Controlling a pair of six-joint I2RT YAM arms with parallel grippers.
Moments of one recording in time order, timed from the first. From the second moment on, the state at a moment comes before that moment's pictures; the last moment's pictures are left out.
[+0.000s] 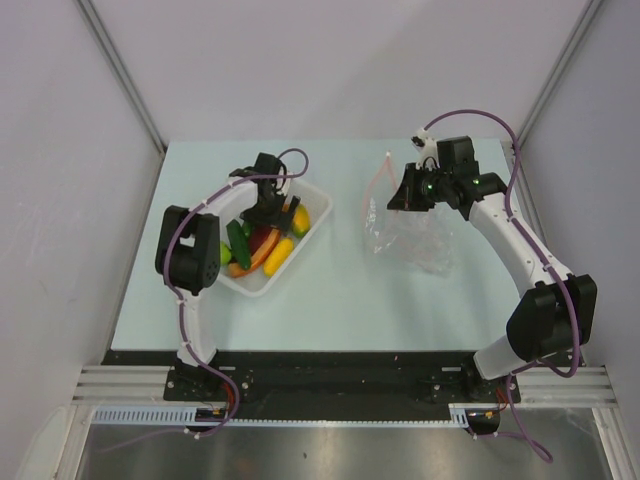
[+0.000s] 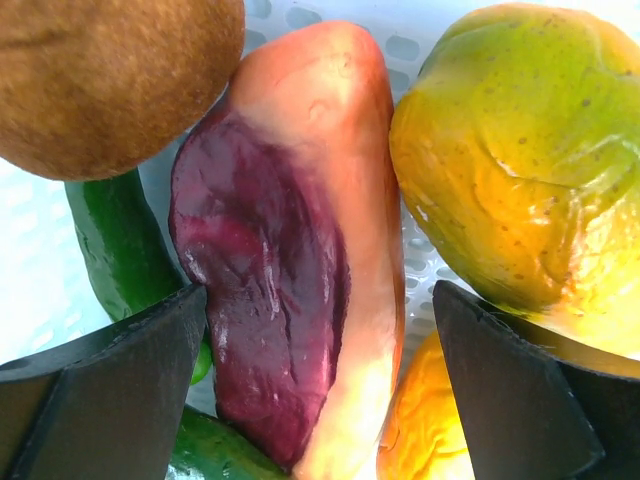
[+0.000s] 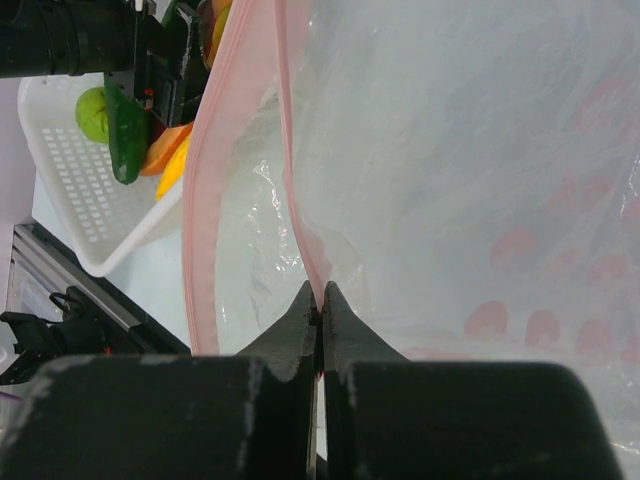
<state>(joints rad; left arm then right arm) -0.29 2.05 1.57 -0.71 -0.03 0.04 0.26 1.52 1.40 -0.61 -0.45 0.28</state>
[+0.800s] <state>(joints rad) -0.30 2.04 1.55 -0.68 -0.08 0.03 0.26 1.52 1.40 -0.61 -0.47 0.28</state>
